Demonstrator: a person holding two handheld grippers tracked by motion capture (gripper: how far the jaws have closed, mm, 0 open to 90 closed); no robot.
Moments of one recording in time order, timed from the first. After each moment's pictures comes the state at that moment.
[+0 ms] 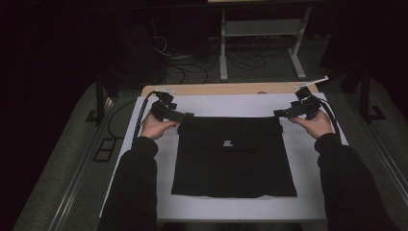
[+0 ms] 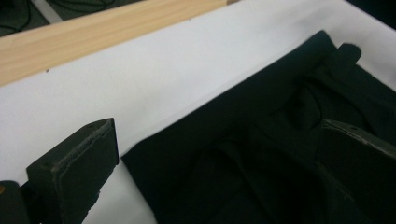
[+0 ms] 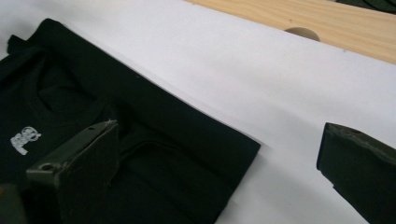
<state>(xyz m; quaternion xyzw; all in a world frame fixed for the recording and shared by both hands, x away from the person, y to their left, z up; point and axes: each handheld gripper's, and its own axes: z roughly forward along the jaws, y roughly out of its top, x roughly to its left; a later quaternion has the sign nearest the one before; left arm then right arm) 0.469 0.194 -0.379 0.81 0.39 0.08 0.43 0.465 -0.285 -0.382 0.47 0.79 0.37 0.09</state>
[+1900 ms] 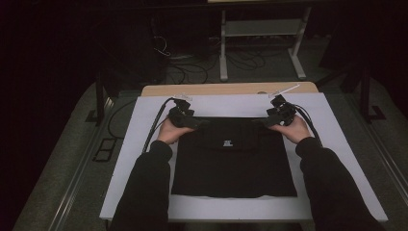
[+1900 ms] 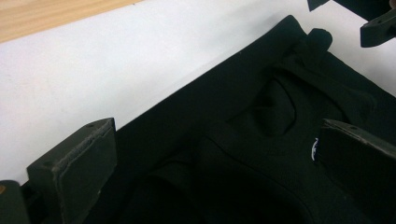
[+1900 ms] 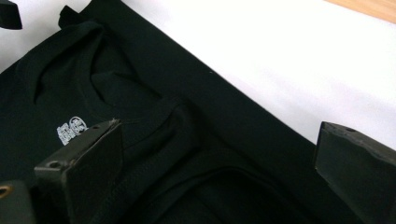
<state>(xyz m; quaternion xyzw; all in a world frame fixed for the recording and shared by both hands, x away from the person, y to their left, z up) 0.472 0.150 -0.413 0.83 0.34 0.03 0.44 0.465 -0.219 -0.406 0.40 0.83 0.38 0.04</state>
